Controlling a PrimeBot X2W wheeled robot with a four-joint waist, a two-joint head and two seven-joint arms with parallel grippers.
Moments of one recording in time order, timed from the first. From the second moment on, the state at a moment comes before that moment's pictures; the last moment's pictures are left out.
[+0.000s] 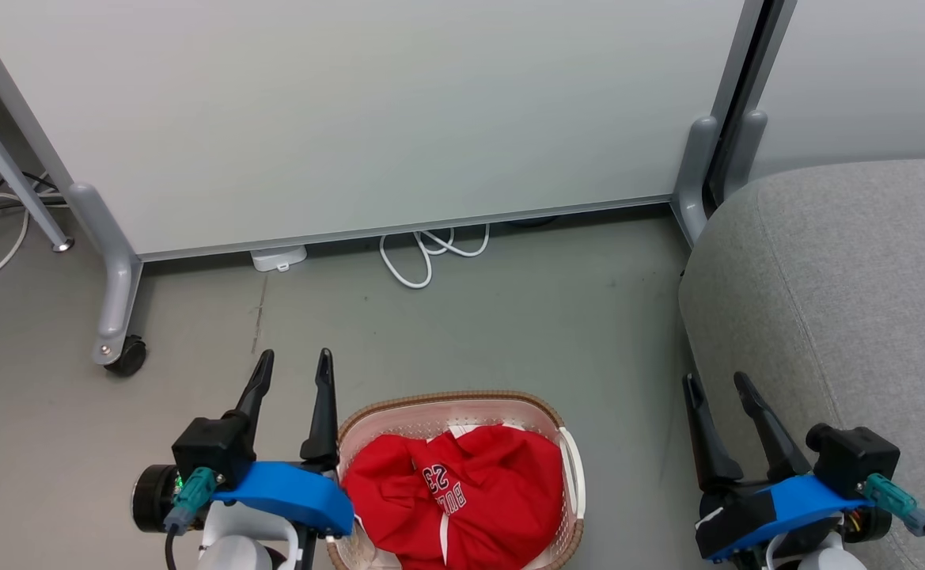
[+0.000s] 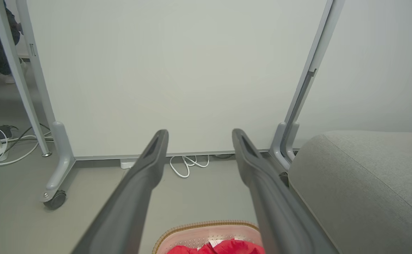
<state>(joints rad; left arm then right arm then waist) -0.14 0.07 -0.21 0.31 -0.30 -0.02 -0.20 -0.10 -0.05 0.06 0.29 0.33 0.13 -0.20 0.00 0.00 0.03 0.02</state>
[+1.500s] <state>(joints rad) -0.17 0.05 -0.23 0.41 -0.08 -0.08 -0.26 -0.10 -0.05 0.08 0.30 0.09 0.13 -0.26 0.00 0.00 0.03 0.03</state>
